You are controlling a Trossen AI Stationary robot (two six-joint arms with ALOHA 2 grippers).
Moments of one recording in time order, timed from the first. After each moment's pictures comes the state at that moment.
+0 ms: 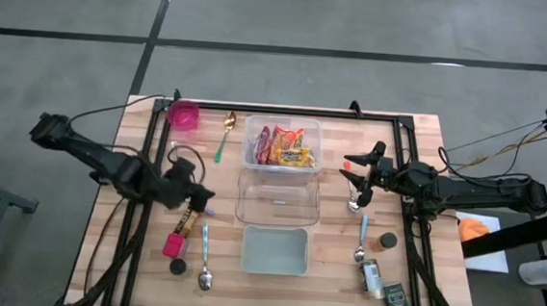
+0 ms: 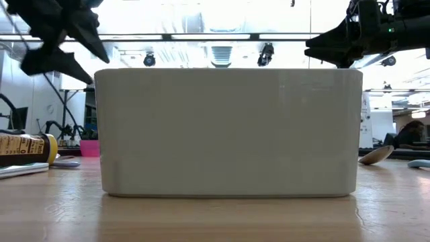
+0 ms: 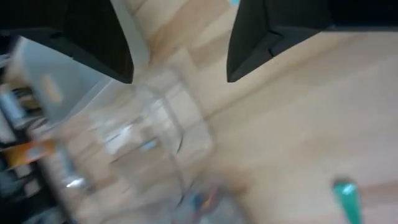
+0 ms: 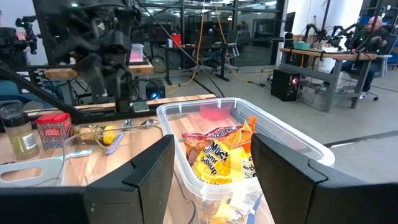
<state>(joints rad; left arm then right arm) -0.39 0.93 0.72 -0.76 -0.48 -1.39 -0.06 0.57 0.21 0.37 0.24 0.03</state>
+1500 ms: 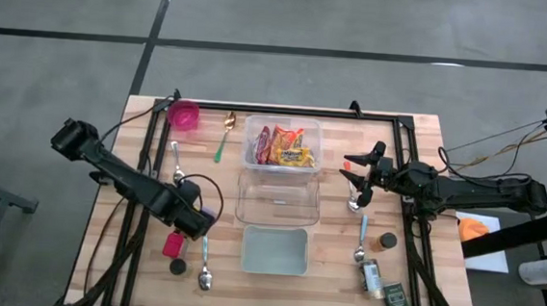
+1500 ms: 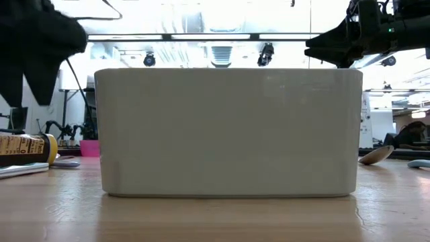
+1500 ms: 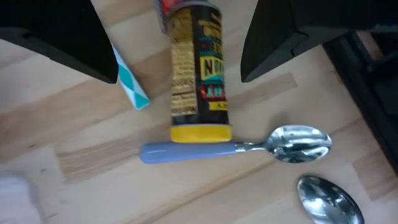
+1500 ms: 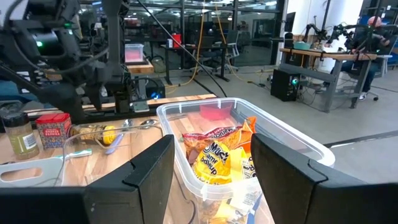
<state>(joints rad) -0.48 1.37 0.93 -1.17 -0.16 -1.63 -0.06 0.57 0.21 0.37 0.24 0.03</state>
